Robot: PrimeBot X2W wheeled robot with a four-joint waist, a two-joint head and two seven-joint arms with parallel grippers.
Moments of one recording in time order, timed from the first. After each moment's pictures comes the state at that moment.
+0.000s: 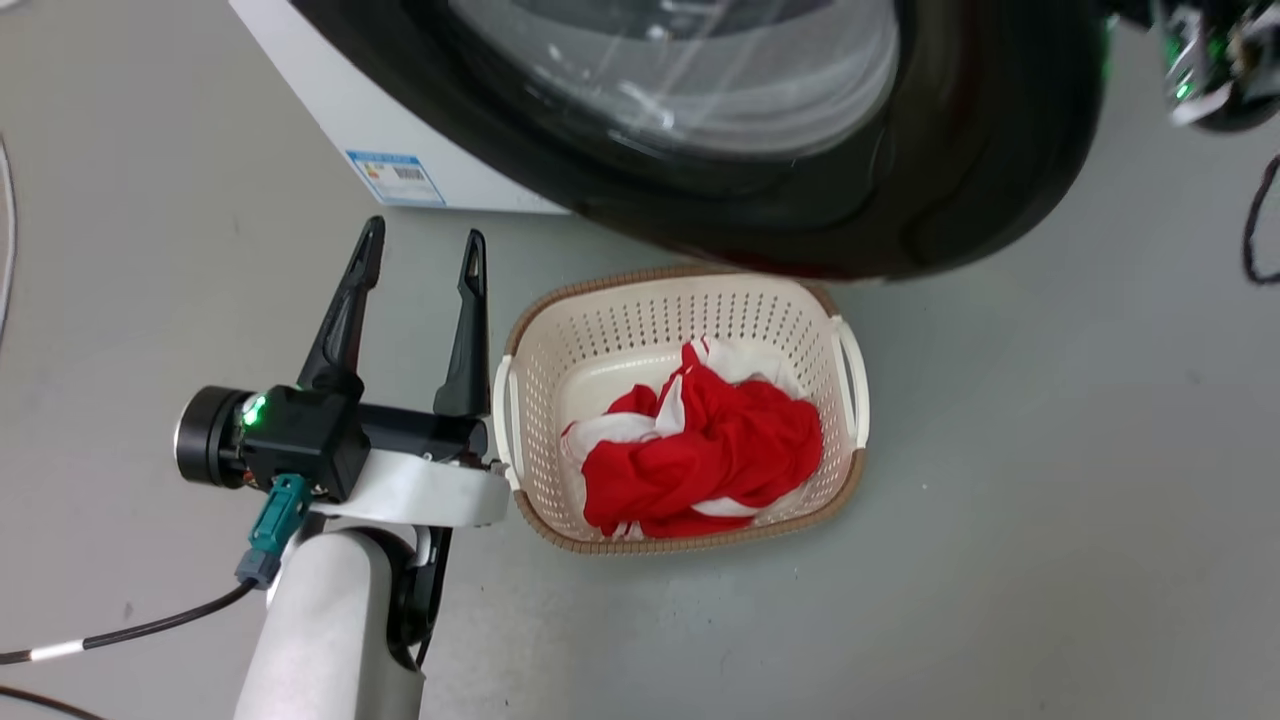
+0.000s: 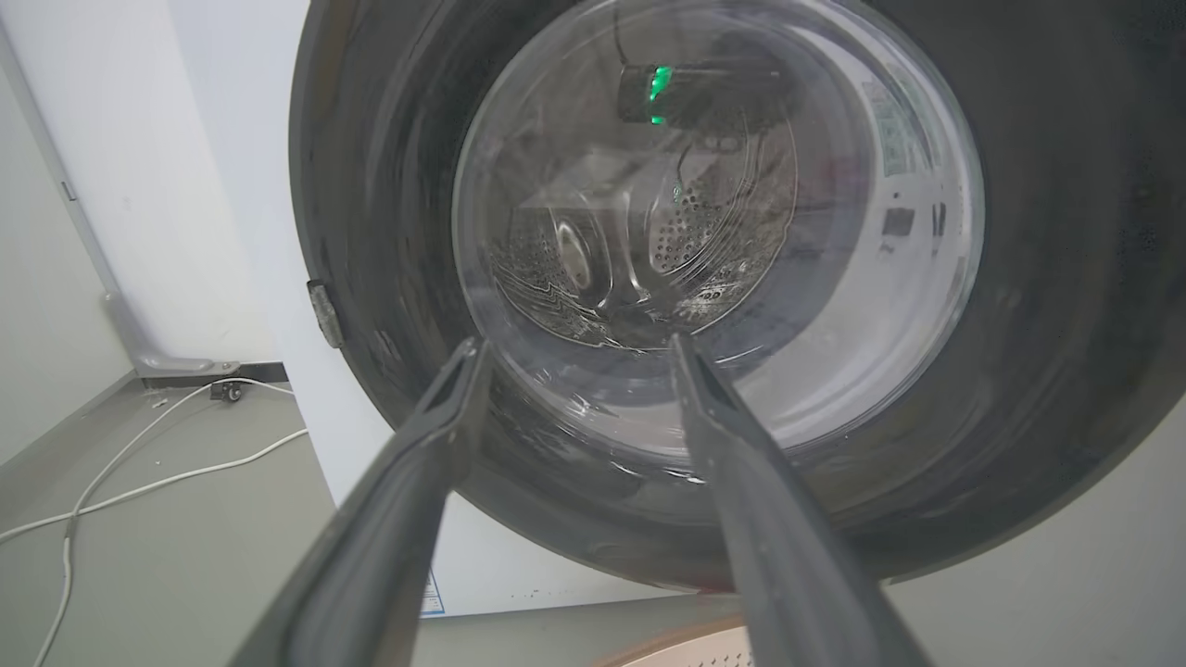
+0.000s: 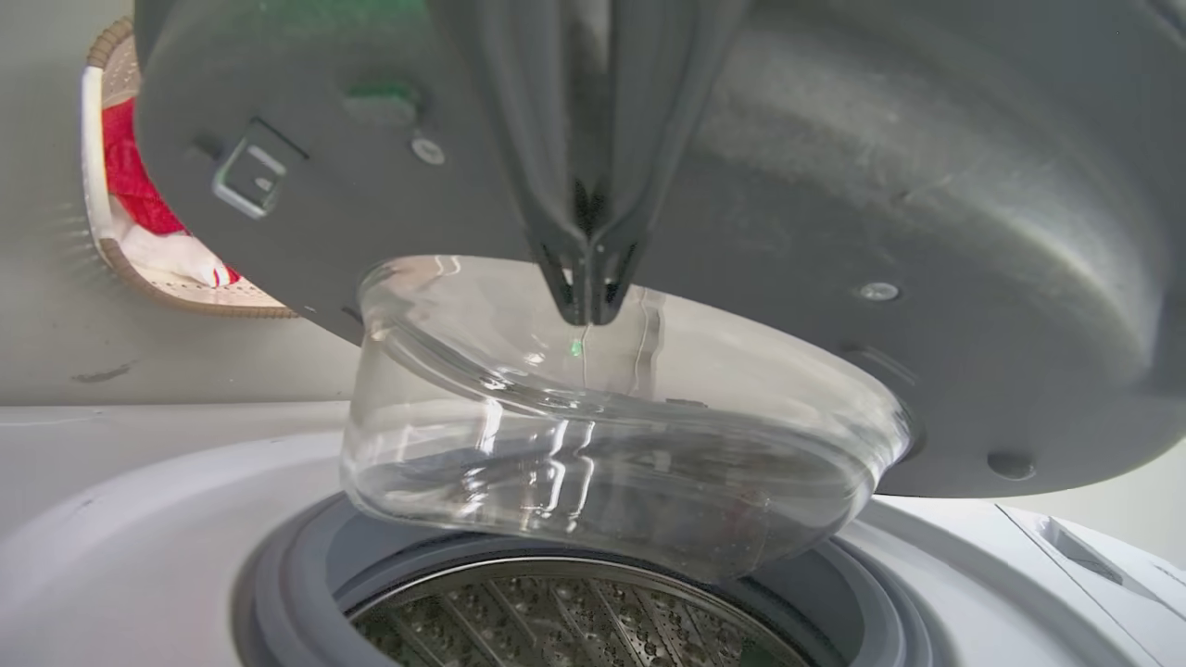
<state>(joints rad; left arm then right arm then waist) -0.33 0.05 -0.09 0.03 -0.07 -0.06 -0.26 -1.35 -0.28 0.22 1.00 1.34 0.13 0.87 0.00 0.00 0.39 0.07</state>
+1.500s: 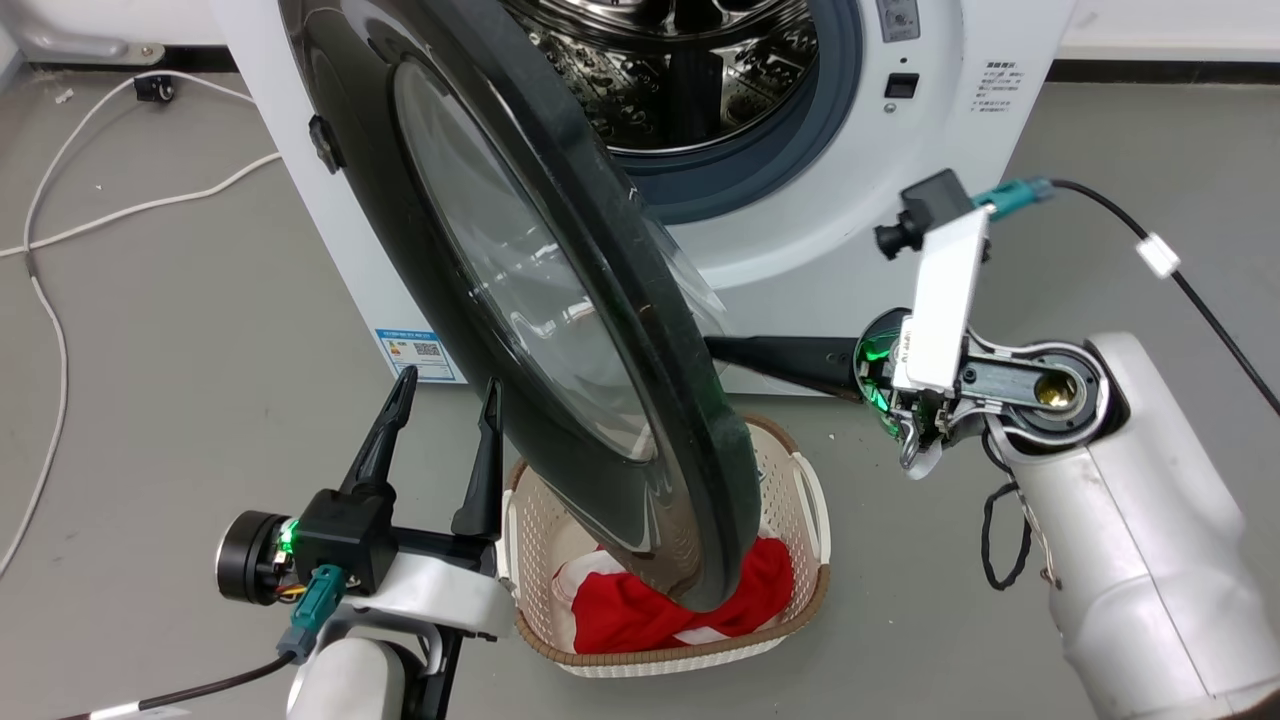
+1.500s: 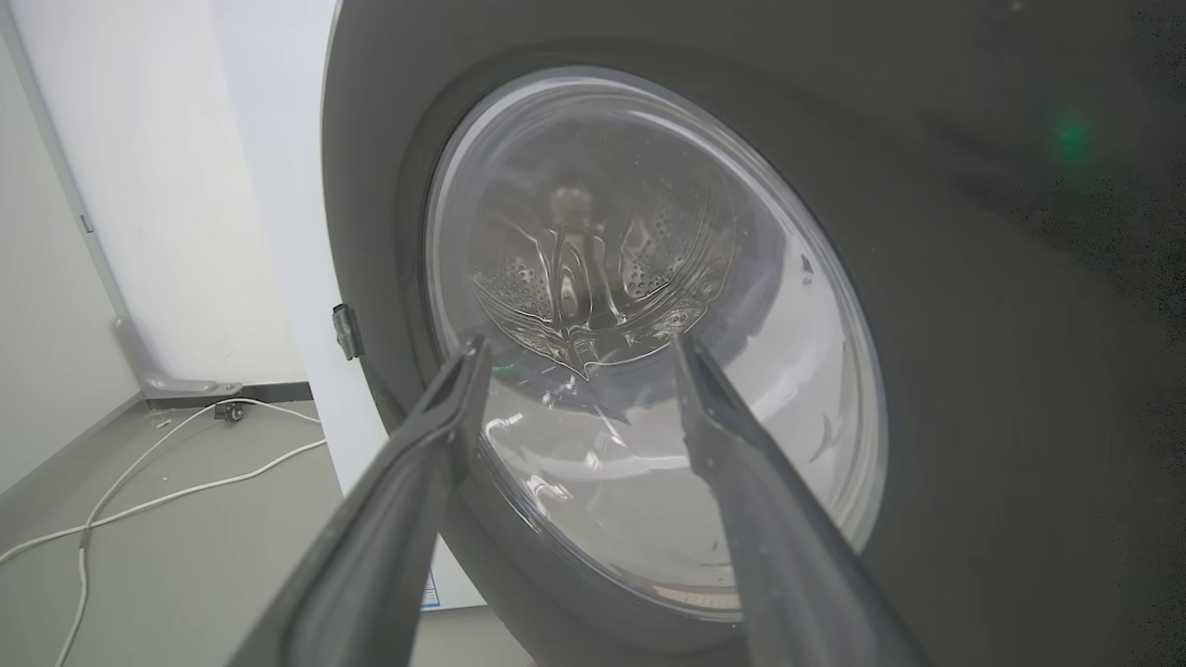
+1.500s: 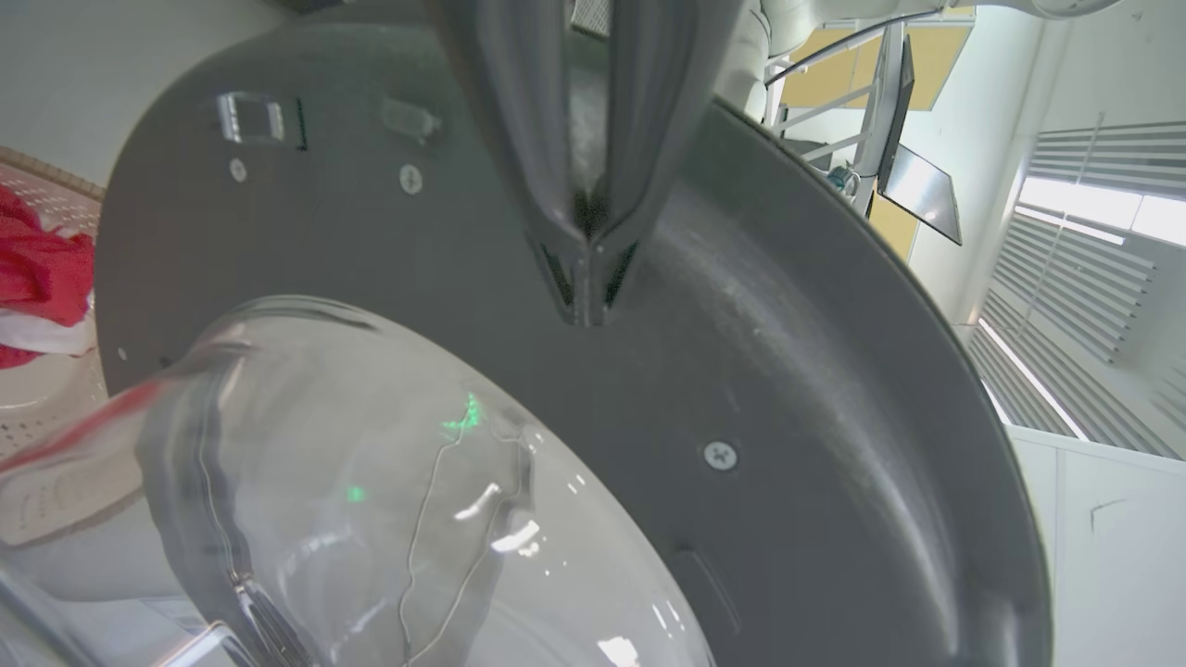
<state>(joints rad) -0.16 0.05 -0.10 0.10 -0.06 -0.08 -0.26 -0.74 -0.08 0.26 0.52 1.42 0.13 1.02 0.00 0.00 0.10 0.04</state>
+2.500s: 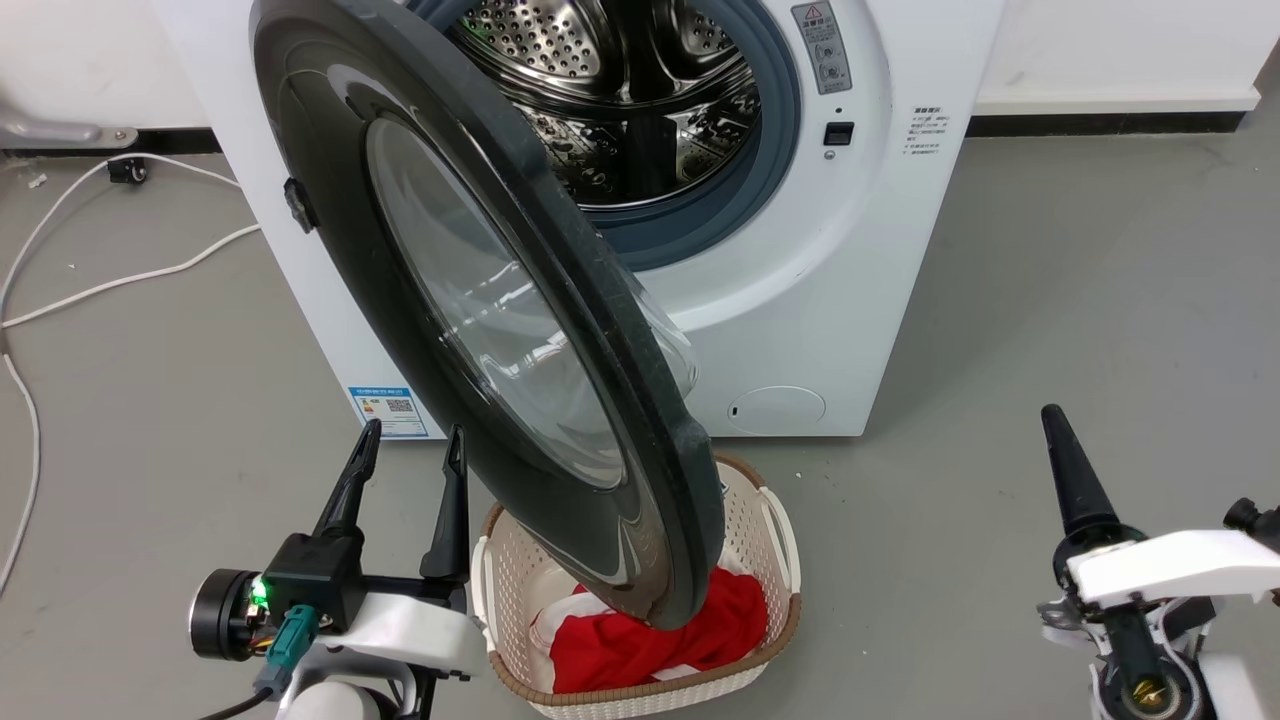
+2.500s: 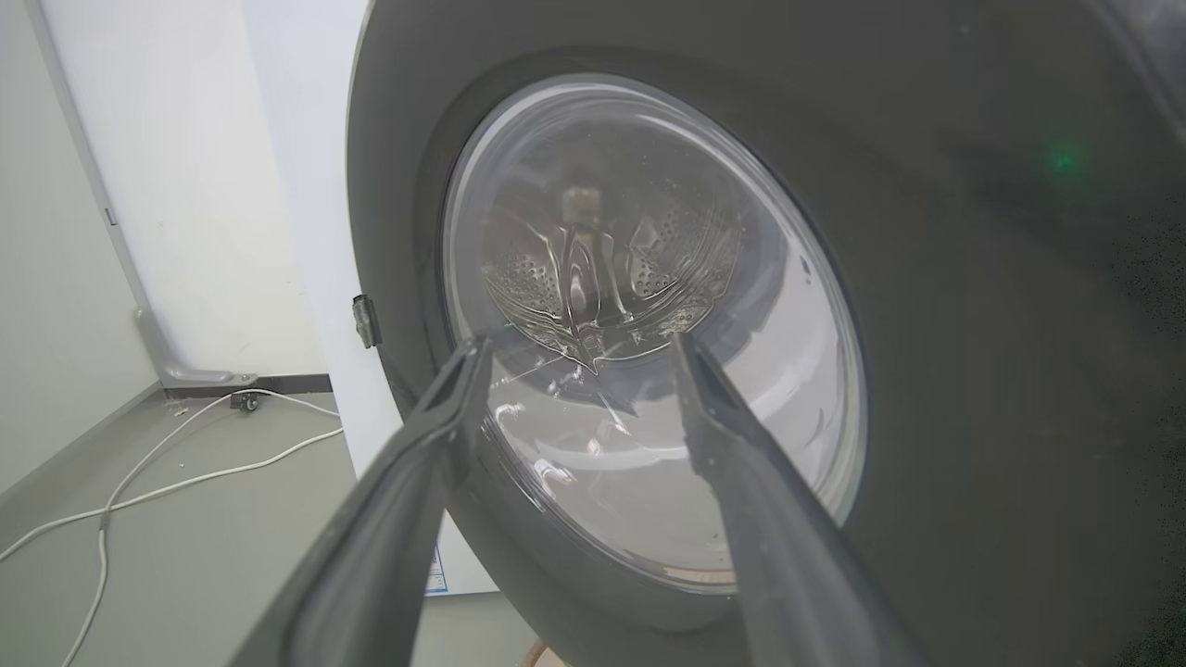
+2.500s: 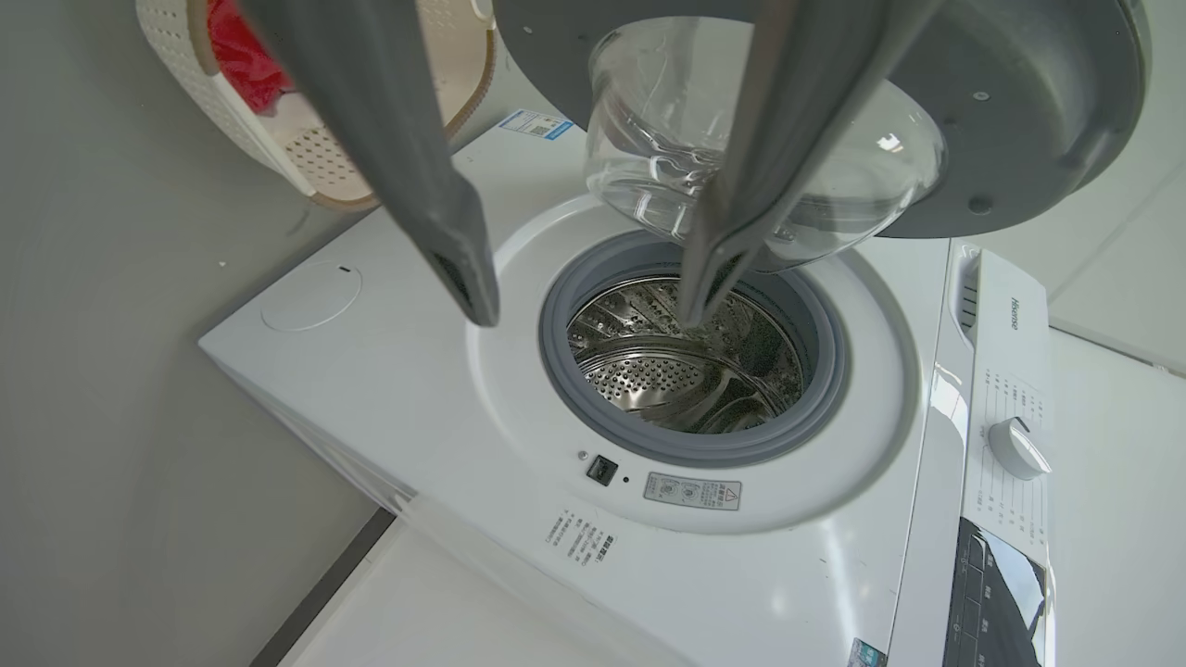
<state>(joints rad) -0.08 0.05 -0.05 0.11 -0.07 -0.06 -0.26 -0.16 -0.06 -0.08 0.27 1.10 0.13 0.03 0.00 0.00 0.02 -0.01</state>
